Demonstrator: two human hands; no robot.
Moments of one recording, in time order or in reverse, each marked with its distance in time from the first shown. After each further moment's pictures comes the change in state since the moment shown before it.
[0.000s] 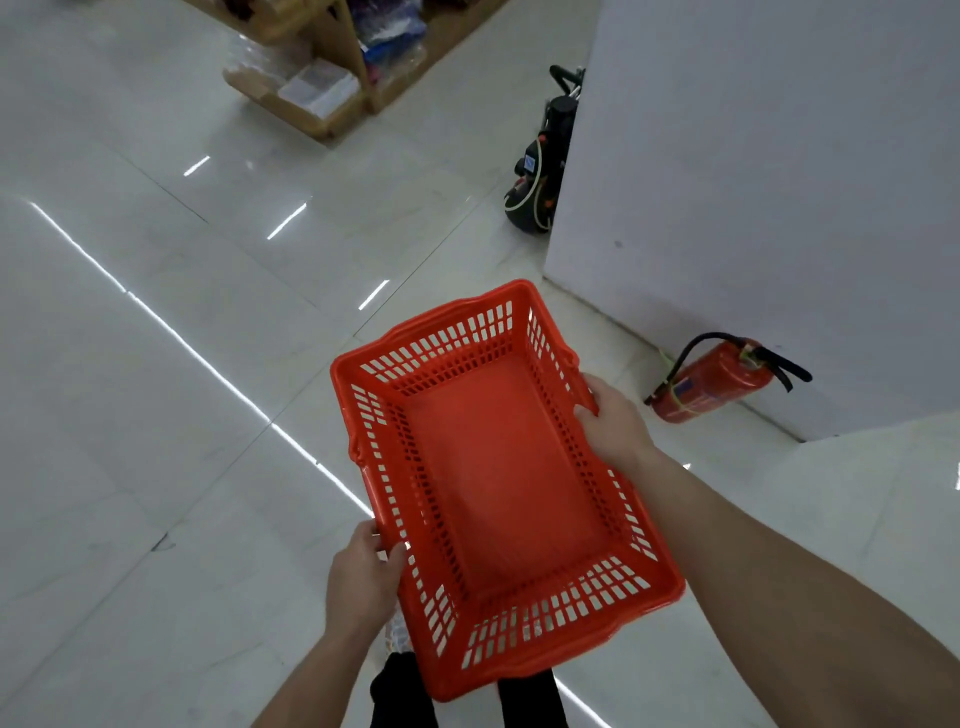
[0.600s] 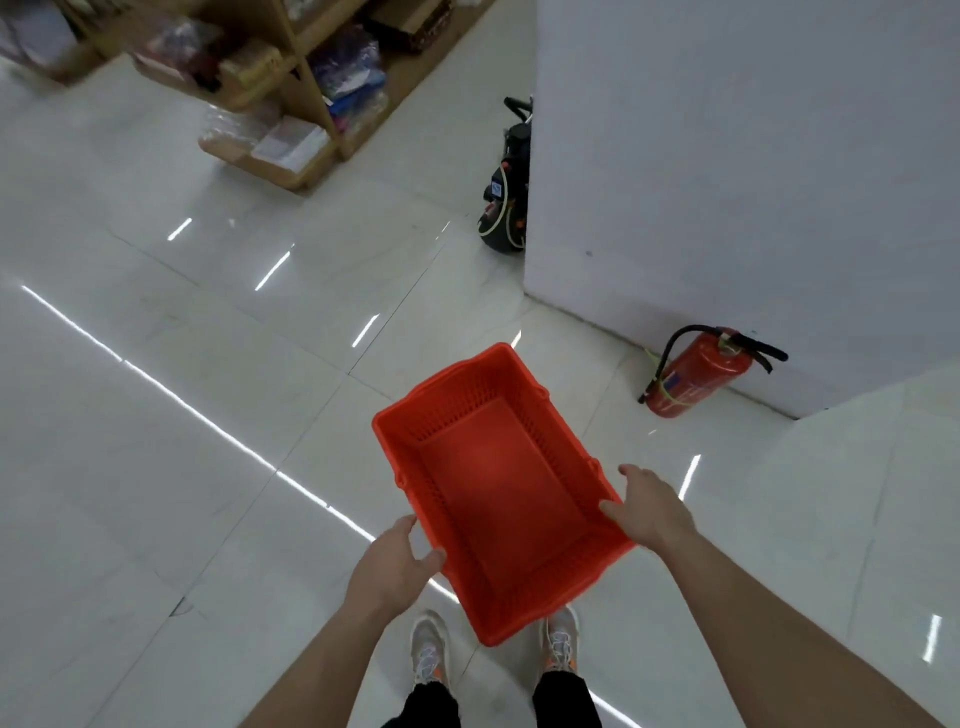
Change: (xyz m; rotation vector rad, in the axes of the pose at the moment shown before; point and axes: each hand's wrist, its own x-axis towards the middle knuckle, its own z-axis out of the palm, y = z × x) left_hand 0.025 0.043 -0.018 0.342 -0.317 0.165; right_hand -0.083 0.060 0.001 -0.295 -0.149 0.361
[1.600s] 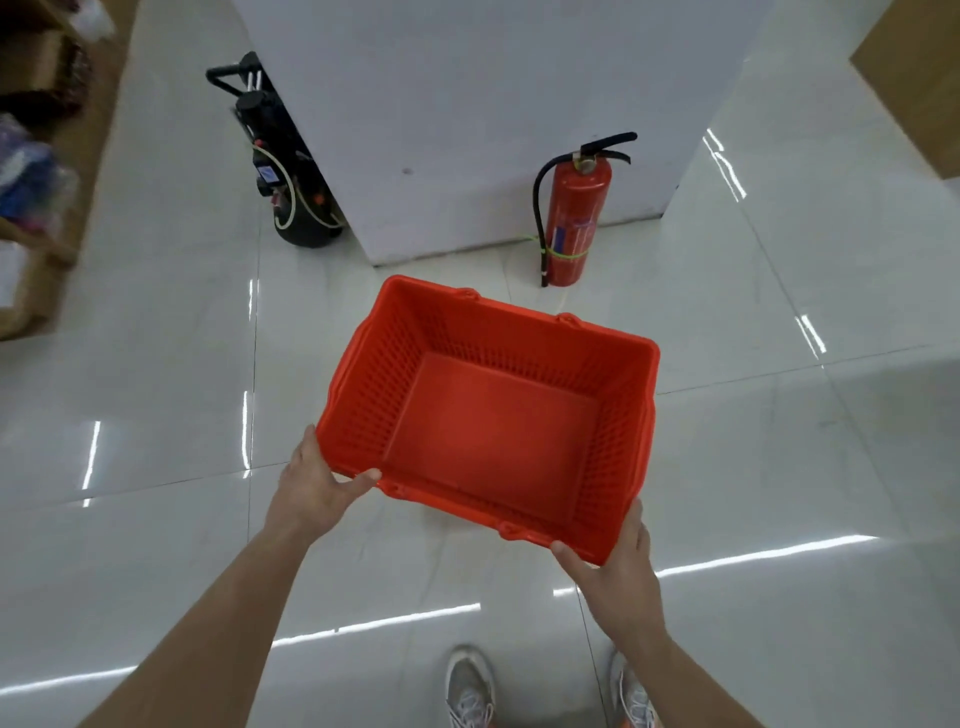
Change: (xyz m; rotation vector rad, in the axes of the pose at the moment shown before) left_hand 0.246 -0.089 -0.062 0.357 -0.021 0.474; right_hand -0.070 -0.102 0.356 0.925 0.587 0.452
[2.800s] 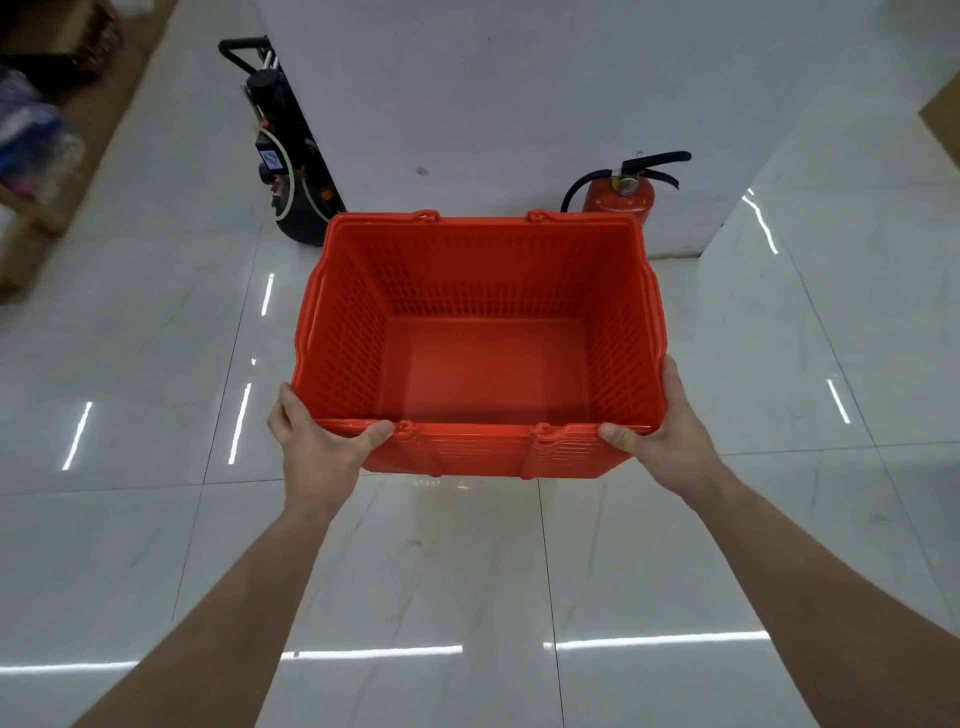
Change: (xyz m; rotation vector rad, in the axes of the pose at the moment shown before) left_hand 0.109 0.062 0.082 -0.438 0.394 -0.015; right_hand 0.262 -0.077 -0.059 0.153 -0.154 -0.430
